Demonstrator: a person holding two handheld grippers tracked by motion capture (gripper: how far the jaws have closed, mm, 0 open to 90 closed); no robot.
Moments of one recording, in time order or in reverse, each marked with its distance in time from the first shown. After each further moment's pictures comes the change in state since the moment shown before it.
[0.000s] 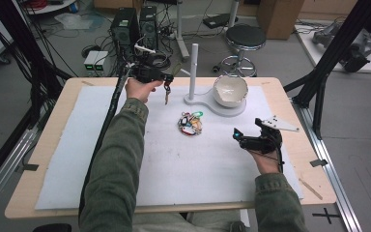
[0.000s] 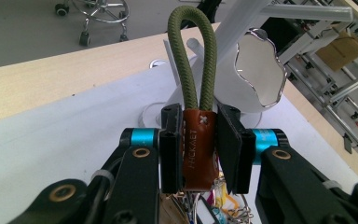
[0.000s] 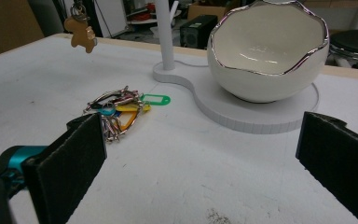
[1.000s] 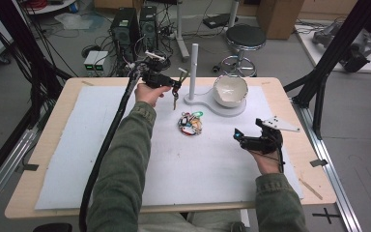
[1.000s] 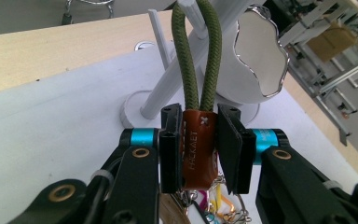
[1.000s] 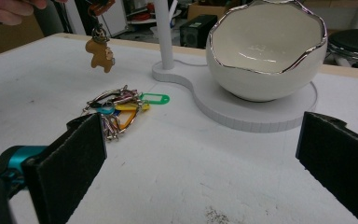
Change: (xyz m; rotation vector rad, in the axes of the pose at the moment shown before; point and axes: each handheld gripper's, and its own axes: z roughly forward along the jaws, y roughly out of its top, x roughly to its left) left arm -0.002 -0.010 0.034 0.055 -0.036 -0.005; right arm -0.001 -0.001 -0.001 0.003 0.002 0.004
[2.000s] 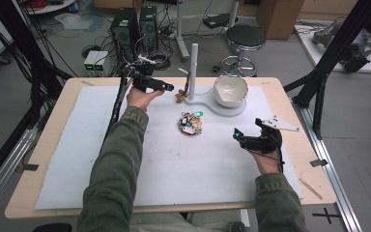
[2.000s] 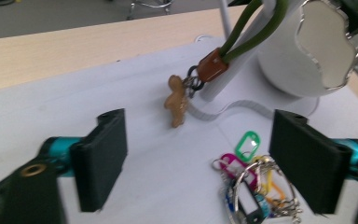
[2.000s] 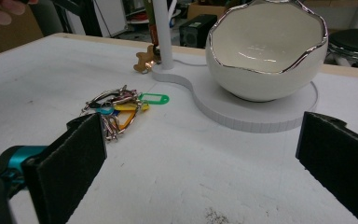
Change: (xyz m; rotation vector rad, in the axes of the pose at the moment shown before) left arm 0.004 -0.021 -0.029 -0.016 0.243 -0.007; right arm 0.000 0.000 0.002 0.000 -0.002 0.005
